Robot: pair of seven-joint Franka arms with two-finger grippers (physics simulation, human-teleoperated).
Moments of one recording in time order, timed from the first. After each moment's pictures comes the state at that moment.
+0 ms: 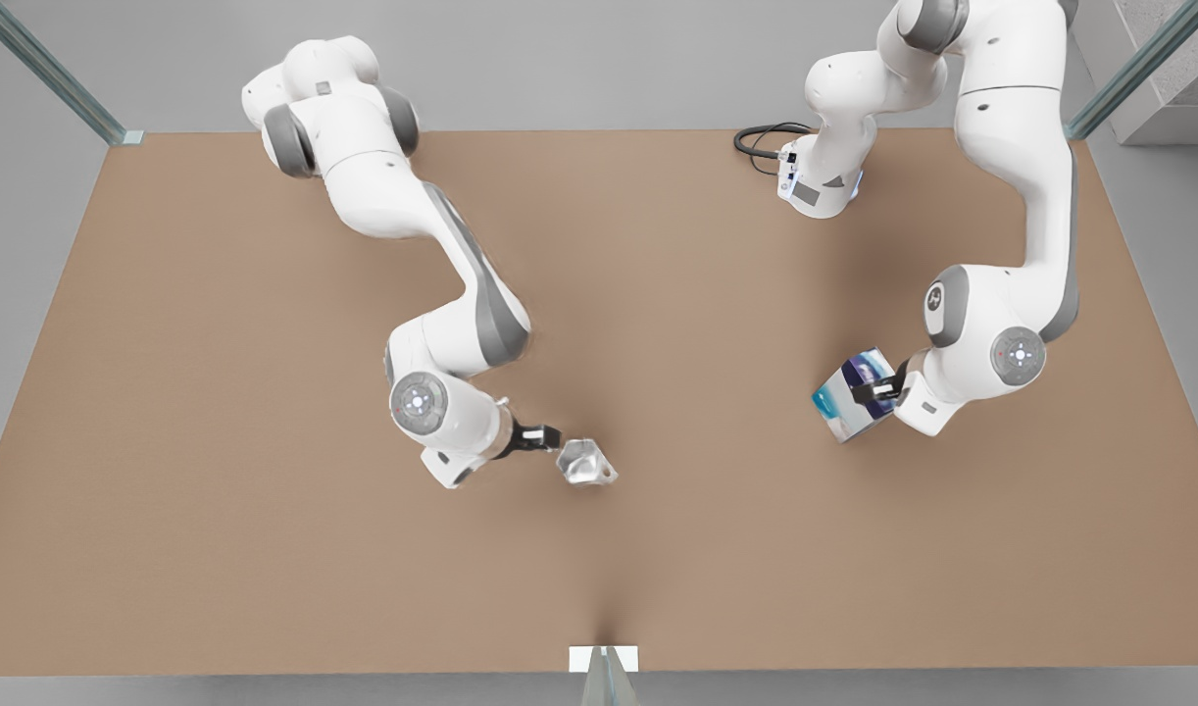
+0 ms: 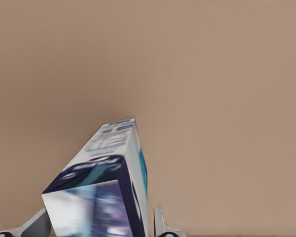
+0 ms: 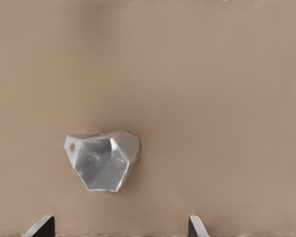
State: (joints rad) left arm 0.09 0.27 -0.14 -1.90 -0.03 1.97 -0.25; right arm 0.56 0.76 -0.29 -0.95 0.39 1.64 0.30
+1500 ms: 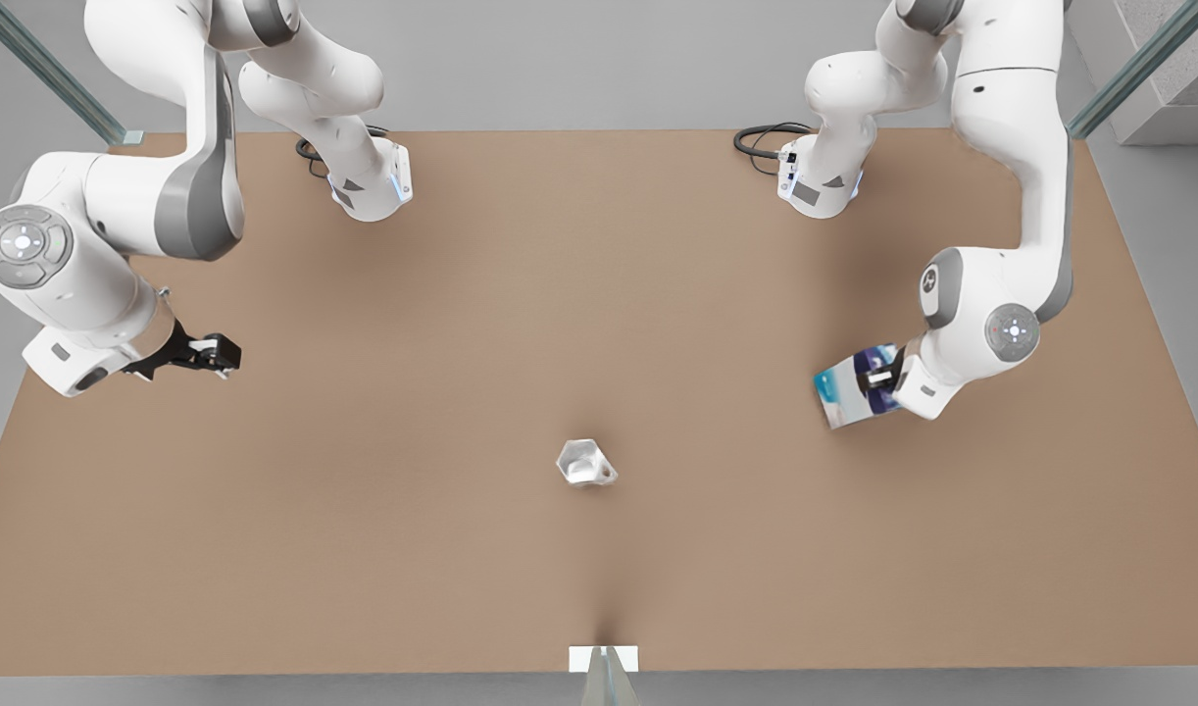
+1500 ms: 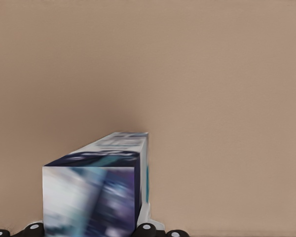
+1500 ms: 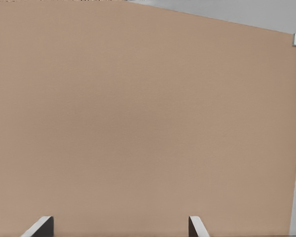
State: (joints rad) left arm 0.08 0.19 -0.13 -1.99 -0.03 2.01 -0.29; right arm 0.08 0.24 -0.02 -1.32 -0.19 1.52 -0.02
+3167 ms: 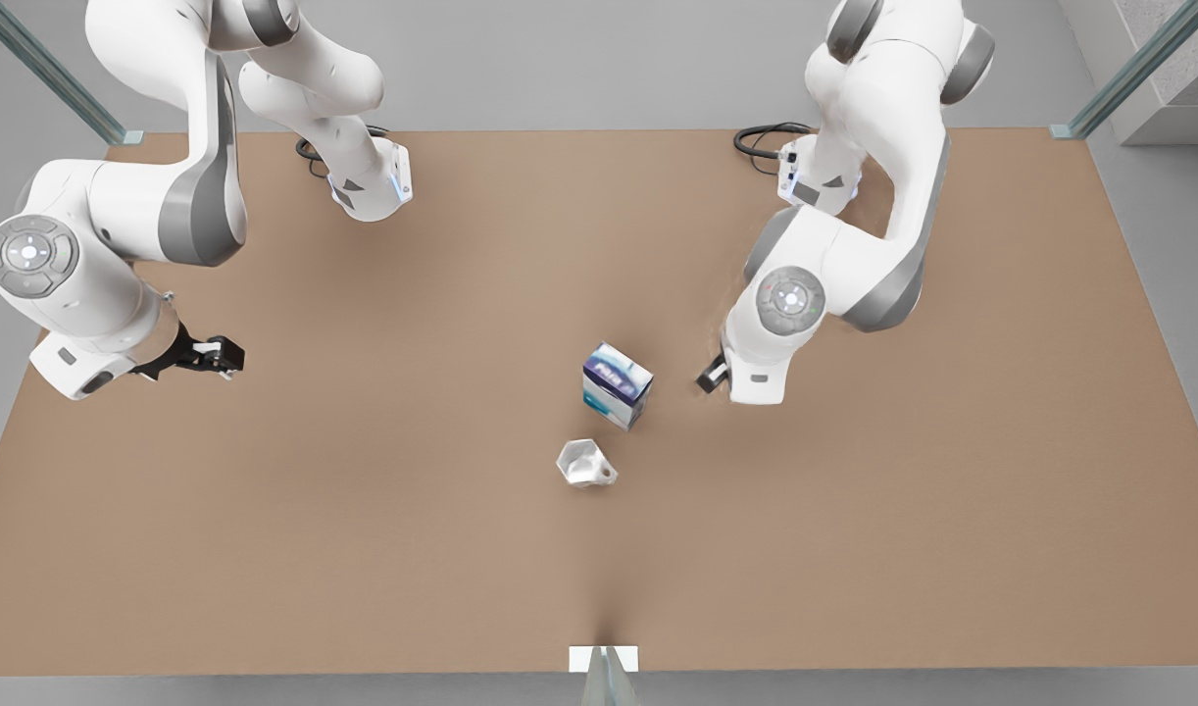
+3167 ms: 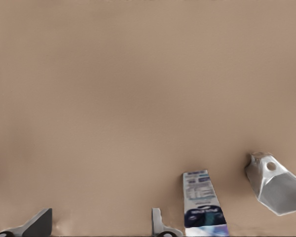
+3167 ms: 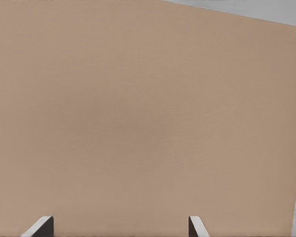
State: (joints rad) left arm -0.31 0.40 -0.09 -1.30 -0.03 1.38 -0.90; right arm 0.08 0.24 -0.01 -1.35 -0.18 1.52 -0.02
